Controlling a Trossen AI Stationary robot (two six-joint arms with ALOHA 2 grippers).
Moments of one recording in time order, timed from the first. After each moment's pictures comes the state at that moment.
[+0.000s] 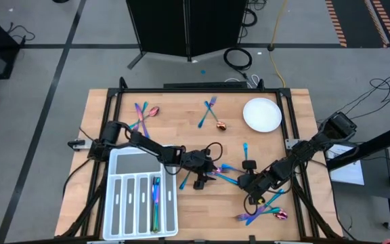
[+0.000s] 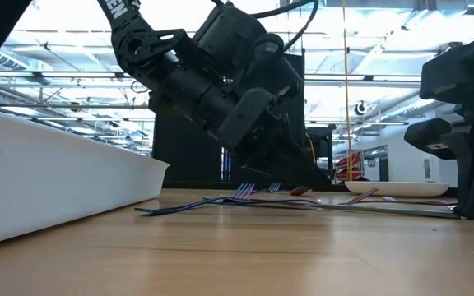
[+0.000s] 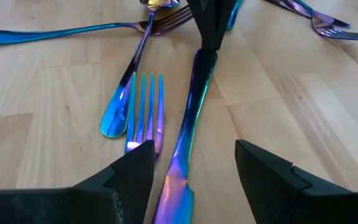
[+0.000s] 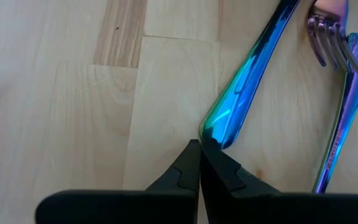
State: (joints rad) left arm -0.13 2.11 1.13 0.40 0.12 0.03; right arm 0.61 1.52 0.57 -0.21 0.24 0.51
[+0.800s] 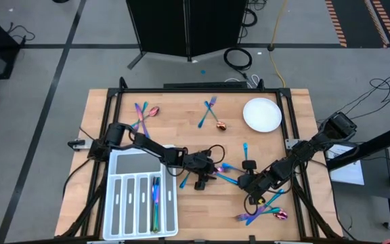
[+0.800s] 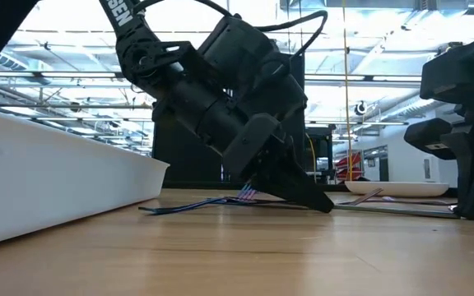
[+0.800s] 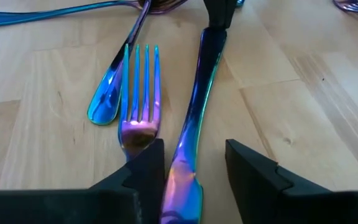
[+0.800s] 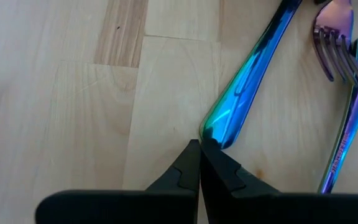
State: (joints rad) left arm -0.14 2.18 1.15 0.35 0.11 0.04; right arm 0.61 1.52 0.56 -0.20 0.24 0.50
